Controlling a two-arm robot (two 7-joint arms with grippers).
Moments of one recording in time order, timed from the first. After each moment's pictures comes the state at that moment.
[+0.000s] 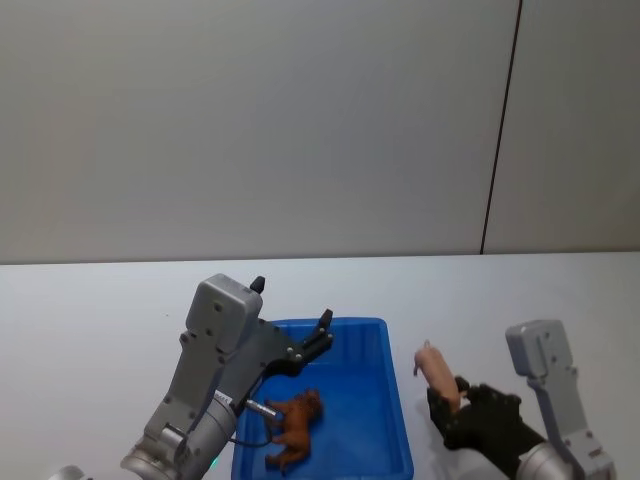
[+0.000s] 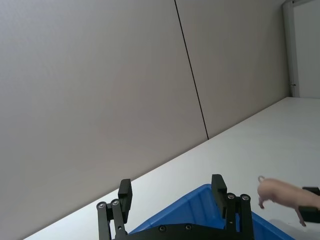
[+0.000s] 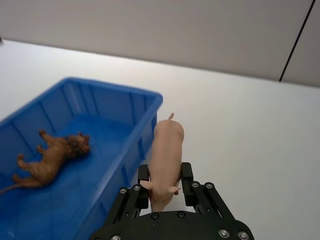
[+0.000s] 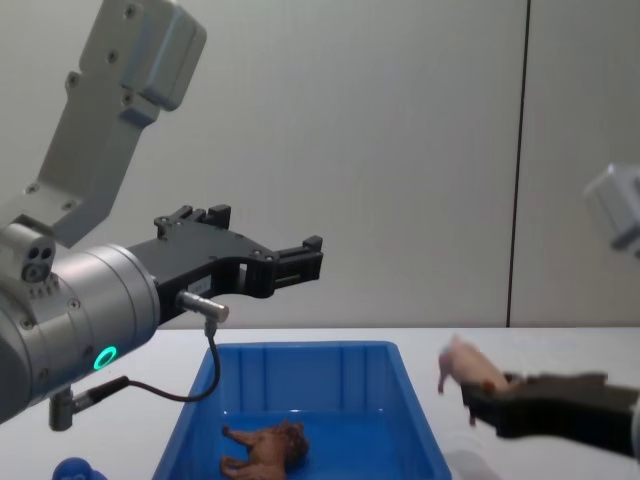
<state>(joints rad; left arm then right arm) -0.24 0.38 0.45 -1.63 -0.20 0.01 -0.01 0.12 0.20 -0.32 -1.57 0.21 0.30 0.12</state>
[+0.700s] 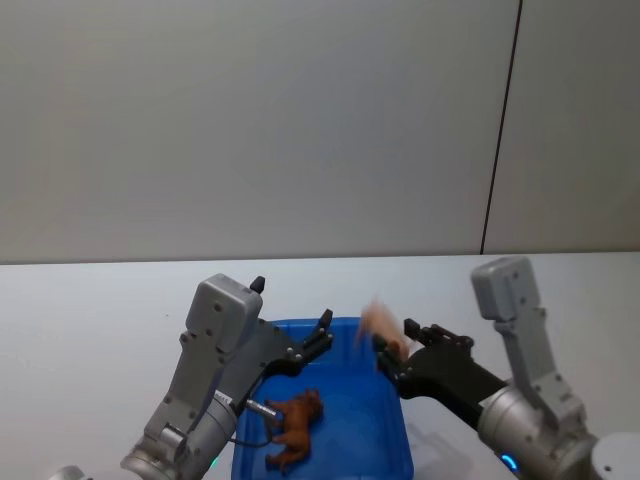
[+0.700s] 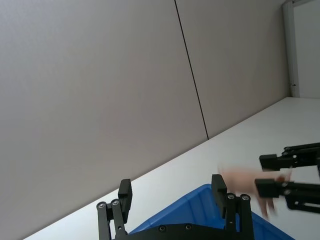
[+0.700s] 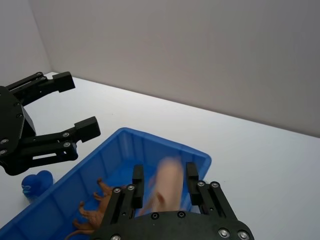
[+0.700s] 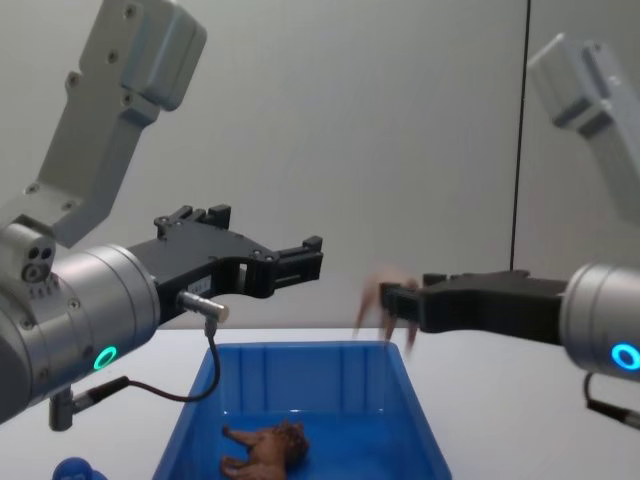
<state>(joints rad) -0.24 0.38 0.45 -1.63 -0.20 0.01 -0.01 0.20 0.15 -0.34 -1.62 0.19 0.31 0.23</state>
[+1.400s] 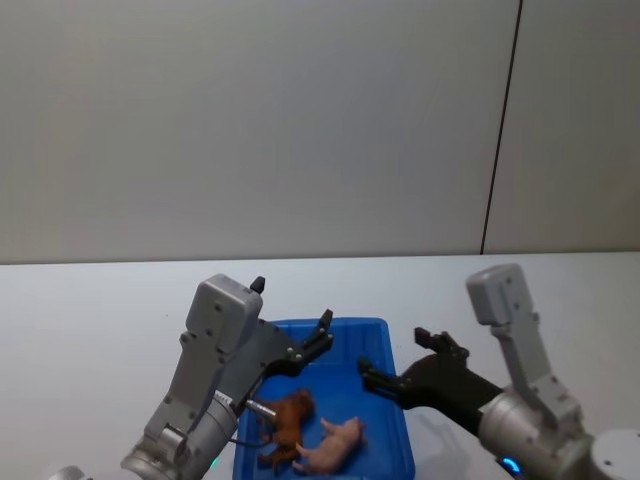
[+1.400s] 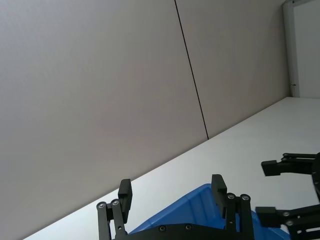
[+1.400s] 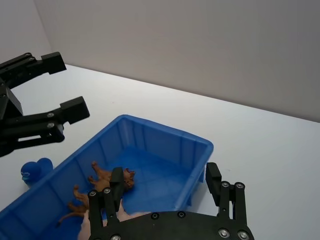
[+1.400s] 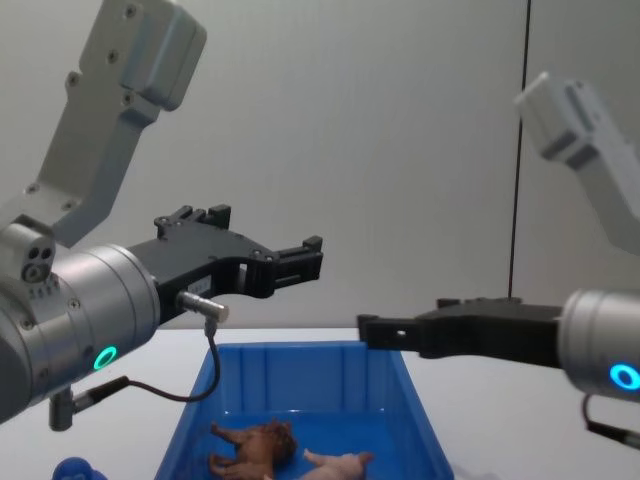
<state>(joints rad) -0.24 0.38 0.45 -1.63 -0.20 0.01 -0.01 0.22 0.16 -0.33 -1.56 0.21 0.33 0.29</state>
